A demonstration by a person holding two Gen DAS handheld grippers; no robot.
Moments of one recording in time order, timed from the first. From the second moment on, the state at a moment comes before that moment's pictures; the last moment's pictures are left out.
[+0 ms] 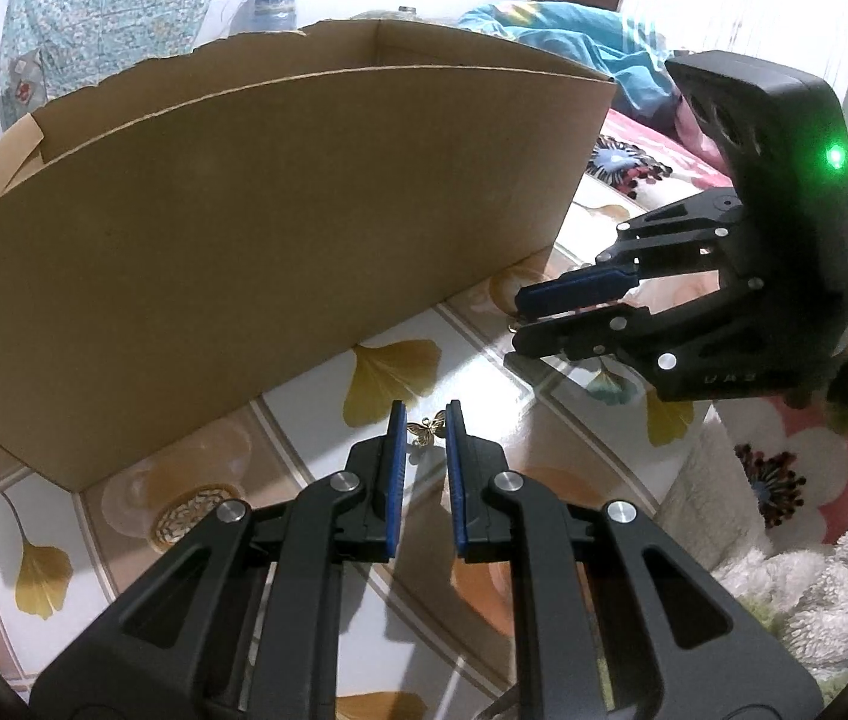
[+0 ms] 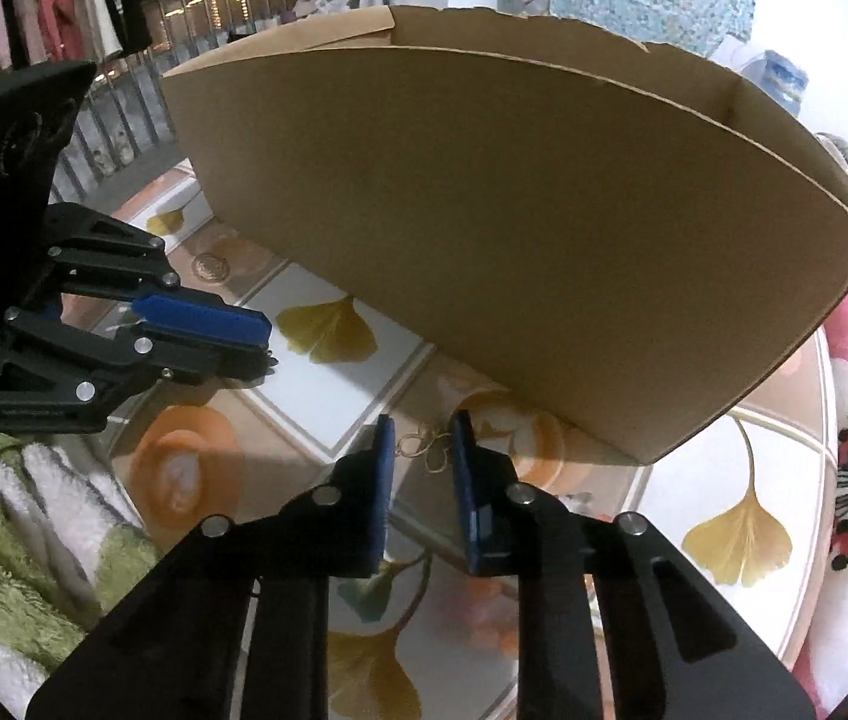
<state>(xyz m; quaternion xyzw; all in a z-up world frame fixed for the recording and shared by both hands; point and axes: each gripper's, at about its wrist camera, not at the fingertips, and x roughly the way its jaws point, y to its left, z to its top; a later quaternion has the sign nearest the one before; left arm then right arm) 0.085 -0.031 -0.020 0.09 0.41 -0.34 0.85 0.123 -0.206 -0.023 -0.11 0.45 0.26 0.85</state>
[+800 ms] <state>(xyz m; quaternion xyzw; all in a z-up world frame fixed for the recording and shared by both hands) 0.083 -0.033 -0.018 0.09 0.40 -0.33 0.85 0.112 -0.215 -0.015 -0.11 0.44 0.25 0.86</state>
